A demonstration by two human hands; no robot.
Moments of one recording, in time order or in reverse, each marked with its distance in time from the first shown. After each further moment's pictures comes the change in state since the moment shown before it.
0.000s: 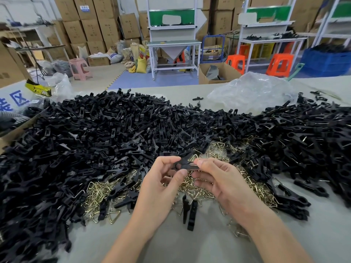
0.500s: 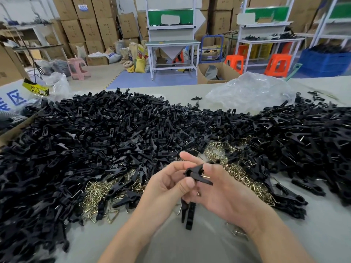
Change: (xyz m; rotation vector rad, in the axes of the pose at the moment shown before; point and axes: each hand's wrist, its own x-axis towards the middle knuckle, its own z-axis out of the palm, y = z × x) left_hand -0.005 0.017 0.006 -0.426 -0.296 -0.116; right_hand -0.011 -0.003 -0.002 0.157 -0.409 0.148
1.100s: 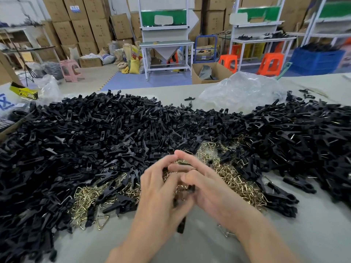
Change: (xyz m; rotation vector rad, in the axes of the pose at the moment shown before) left_hand -0.004 -0.027 0.004 1.174 0.238 0.472; right_hand 0.008 0.006 0.003 -0.170 0.158 -0.075
